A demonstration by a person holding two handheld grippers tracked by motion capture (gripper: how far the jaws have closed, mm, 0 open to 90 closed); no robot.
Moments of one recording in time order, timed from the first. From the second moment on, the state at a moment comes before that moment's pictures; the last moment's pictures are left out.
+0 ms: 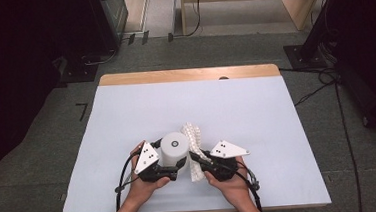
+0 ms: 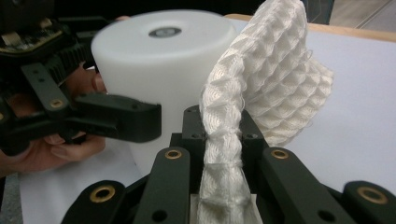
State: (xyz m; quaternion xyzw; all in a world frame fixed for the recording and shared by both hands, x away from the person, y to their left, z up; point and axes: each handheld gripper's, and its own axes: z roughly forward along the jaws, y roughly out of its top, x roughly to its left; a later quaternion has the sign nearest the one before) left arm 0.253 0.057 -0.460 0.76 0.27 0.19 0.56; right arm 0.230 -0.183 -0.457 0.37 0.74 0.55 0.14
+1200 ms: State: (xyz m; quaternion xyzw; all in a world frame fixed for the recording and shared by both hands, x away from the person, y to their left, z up) left arm 0.257 0.068 -0.465 0.75 0.33 0.22 0.52; right arm 0.248 -0.199 -0.483 0.42 0.74 0.51 0.12
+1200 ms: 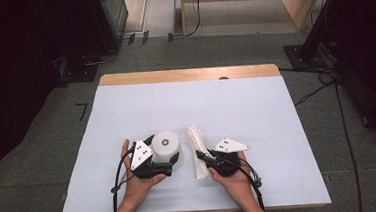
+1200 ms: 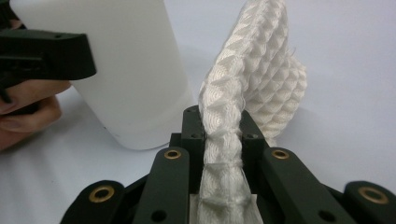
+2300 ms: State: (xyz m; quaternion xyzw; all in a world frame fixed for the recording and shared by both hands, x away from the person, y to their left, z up) left arm 0.262 0.070 -0.458 0.75 0.29 0.15 0.57; right arm 0.238 -0.179 -0.465 0.34 0.76 0.55 0.10
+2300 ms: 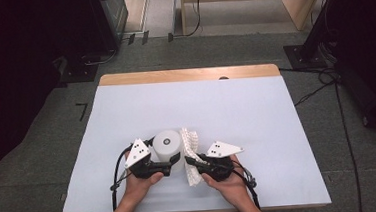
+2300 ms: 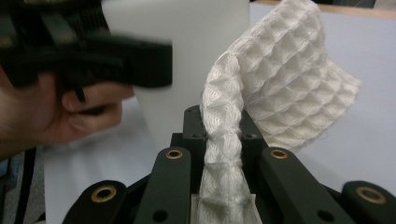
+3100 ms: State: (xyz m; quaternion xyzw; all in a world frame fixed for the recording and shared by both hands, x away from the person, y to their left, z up) left arm 0.260 0.068 -0.454 0.76 0.27 0.15 0.58; right arm 0.242 -0.185 -0.461 0.33 0.77 0.54 0.08
